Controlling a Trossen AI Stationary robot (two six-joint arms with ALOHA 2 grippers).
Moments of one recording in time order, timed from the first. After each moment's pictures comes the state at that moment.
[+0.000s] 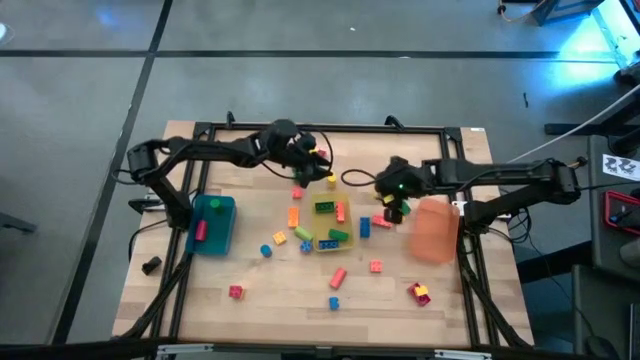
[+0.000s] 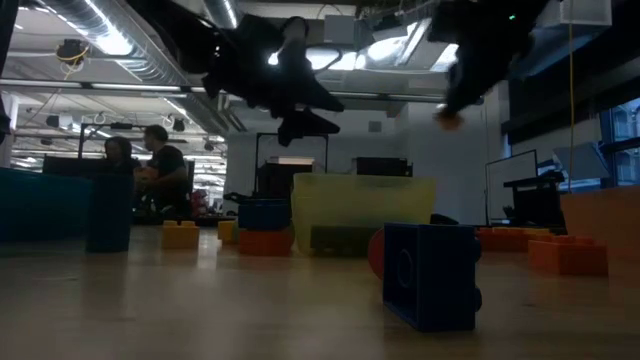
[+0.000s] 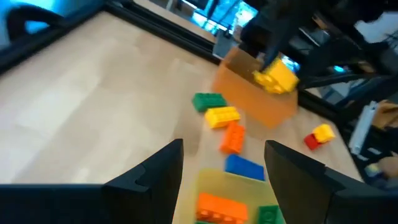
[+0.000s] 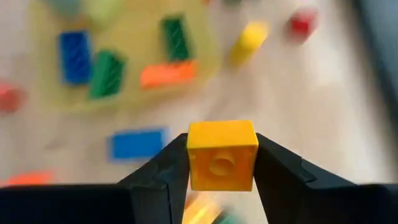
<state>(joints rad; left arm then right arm) 0.43 1.63 0.98 0.24 0.44 -0.24 -0.05 1.23 1.03 -0.78 0.13 0.04</state>
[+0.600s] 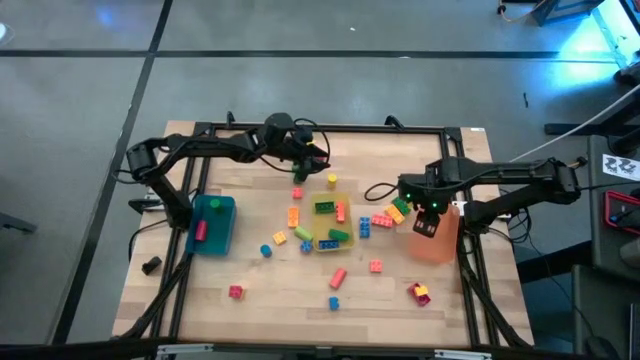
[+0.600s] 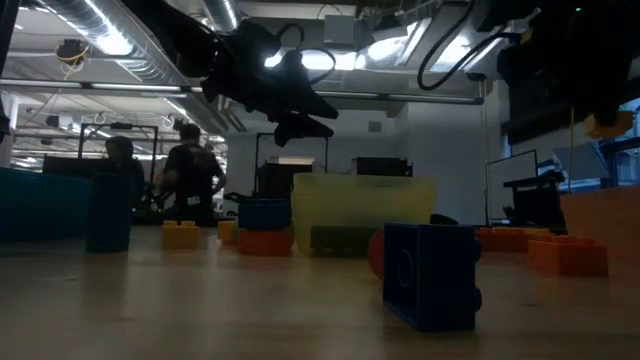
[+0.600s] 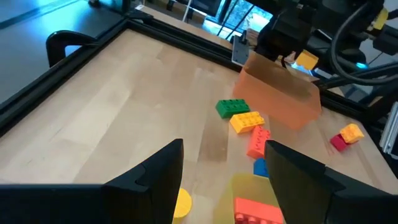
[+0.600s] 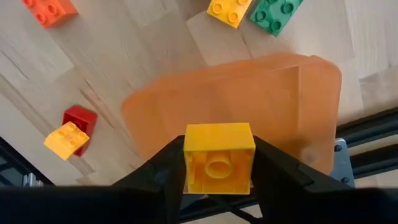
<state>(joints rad) 0.49 1.63 0.98 0.24 0.44 -0.15 -0.05 1.24 1.06 -1.44 -0.17 0.42</state>
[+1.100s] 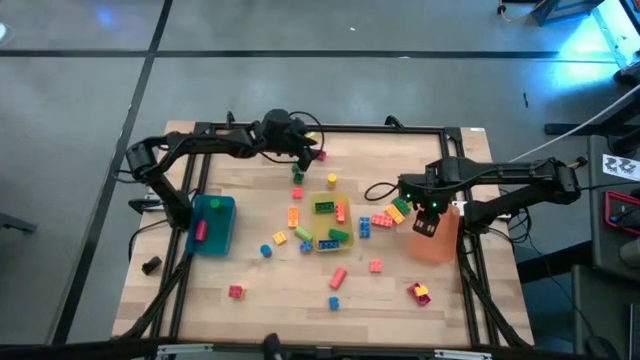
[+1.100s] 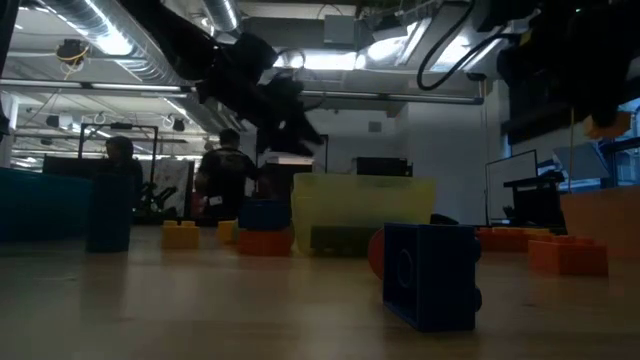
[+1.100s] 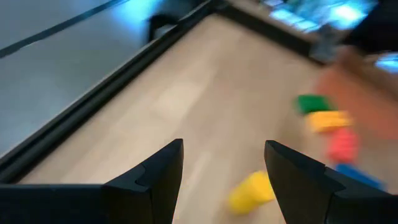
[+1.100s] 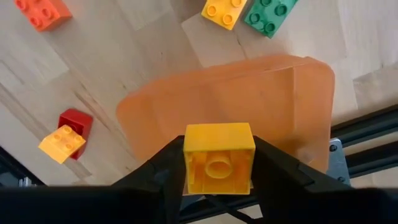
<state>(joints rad) 0.55 1.63 0.98 0.12 0.19 -0.15 -0.05 1.24 1.06 -1.44 -0.15 0.44</state>
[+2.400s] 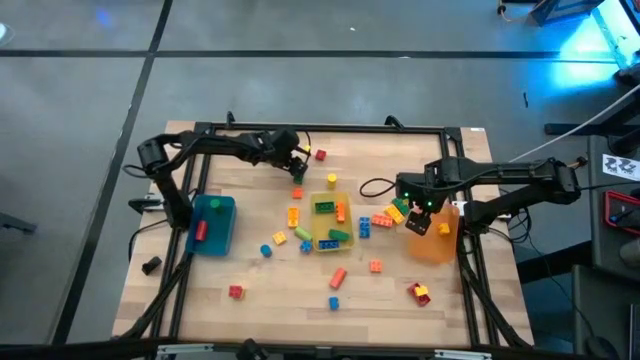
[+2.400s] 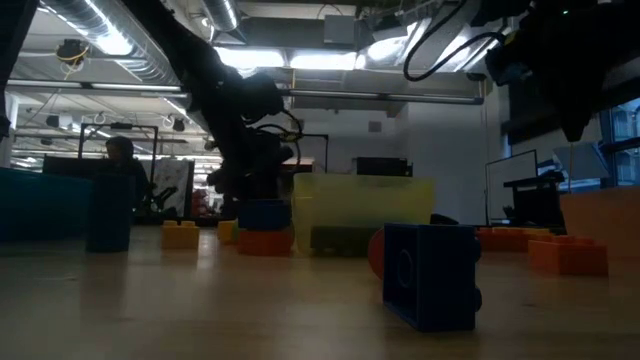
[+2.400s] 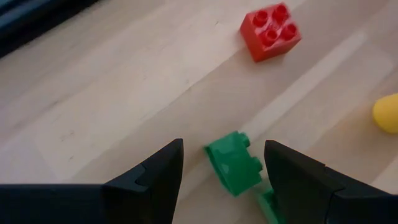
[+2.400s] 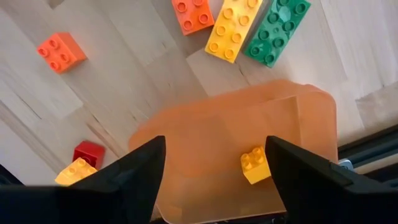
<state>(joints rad) 0.53 1.74 0.97 -0.23 -0.12 -0.34 -0.05 1.24 1.06 -1.35 -0.12 0.50</state>
